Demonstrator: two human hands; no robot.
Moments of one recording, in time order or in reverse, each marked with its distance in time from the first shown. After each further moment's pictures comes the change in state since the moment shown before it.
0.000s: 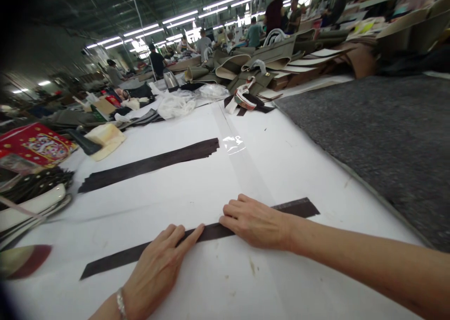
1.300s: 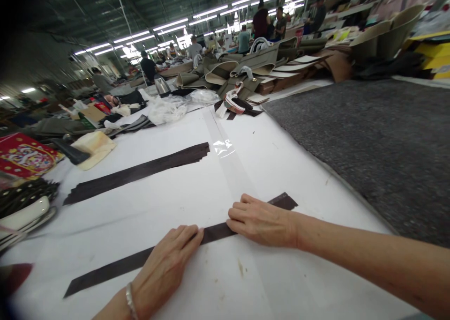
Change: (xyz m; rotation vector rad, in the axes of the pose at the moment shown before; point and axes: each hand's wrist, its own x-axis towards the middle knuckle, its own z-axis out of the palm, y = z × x) left_hand 0.029 0.018 -0.005 -0.050 -0.028 0.166; right_hand -0.035 0.013 -0.011 -0.155 0.012 -0.099
